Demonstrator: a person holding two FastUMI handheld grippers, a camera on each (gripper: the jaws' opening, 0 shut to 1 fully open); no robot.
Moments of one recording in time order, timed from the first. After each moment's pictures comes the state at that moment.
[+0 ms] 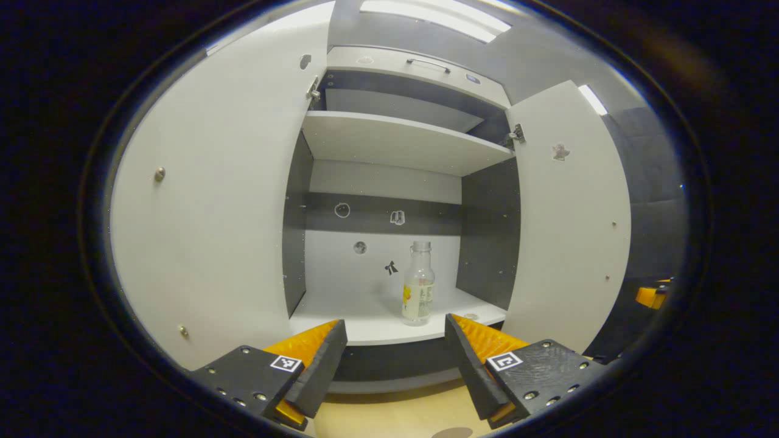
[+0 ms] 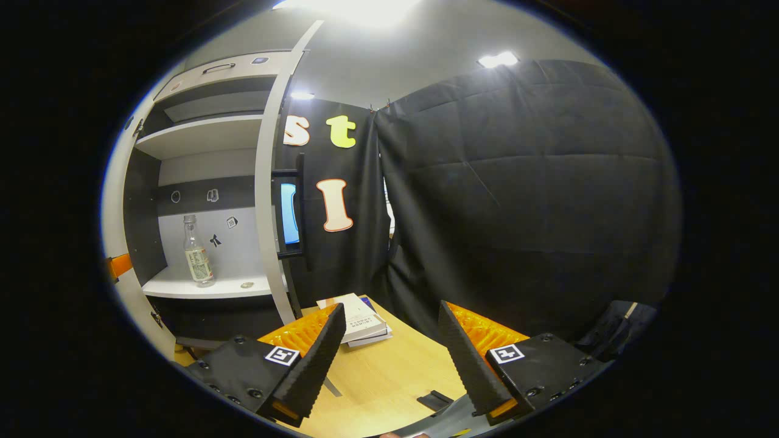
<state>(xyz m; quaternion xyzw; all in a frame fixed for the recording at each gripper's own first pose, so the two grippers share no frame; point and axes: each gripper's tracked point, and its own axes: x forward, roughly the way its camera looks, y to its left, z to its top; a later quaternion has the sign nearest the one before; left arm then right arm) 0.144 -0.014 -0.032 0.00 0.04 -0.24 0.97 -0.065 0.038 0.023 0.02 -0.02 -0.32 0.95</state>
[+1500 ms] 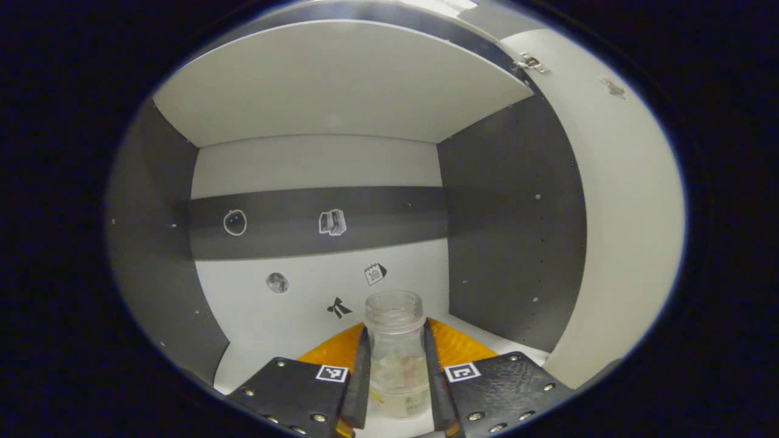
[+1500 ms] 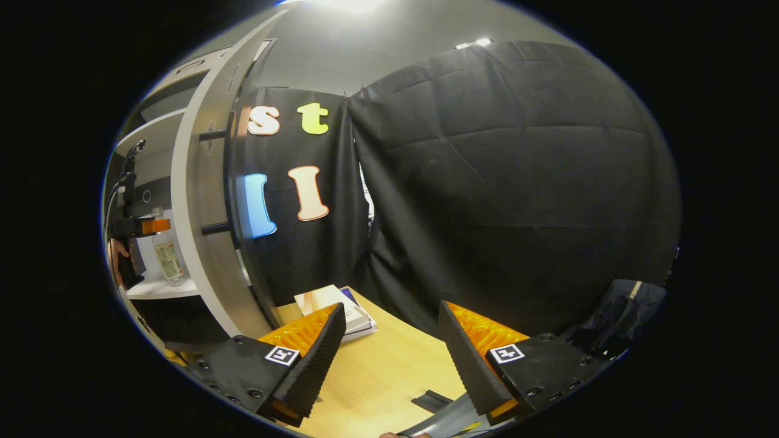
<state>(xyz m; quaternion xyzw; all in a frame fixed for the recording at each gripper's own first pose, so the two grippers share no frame) 0.339 -0.202 -0.046 0.08 0.04 -0.31 0.95 -0.042 -0.033 -0.022 0.06 -0.01 -0.36 0.93</state>
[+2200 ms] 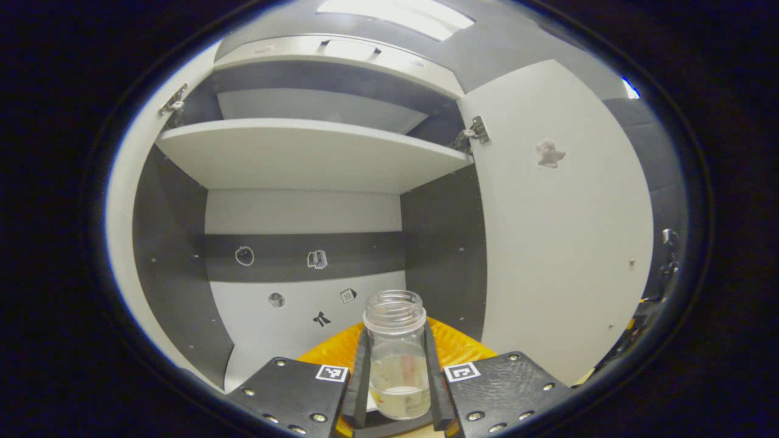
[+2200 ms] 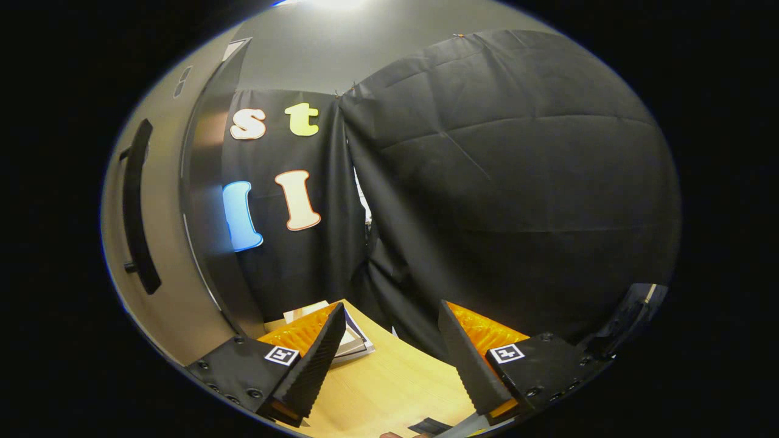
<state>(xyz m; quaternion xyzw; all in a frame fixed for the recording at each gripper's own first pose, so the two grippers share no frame) 0.214 -0.167 0.041 0.04 -0.01 -0.36 0.93 0.025 -0.116 -0.007 0.08 -0.01 -0.33 0.94</state>
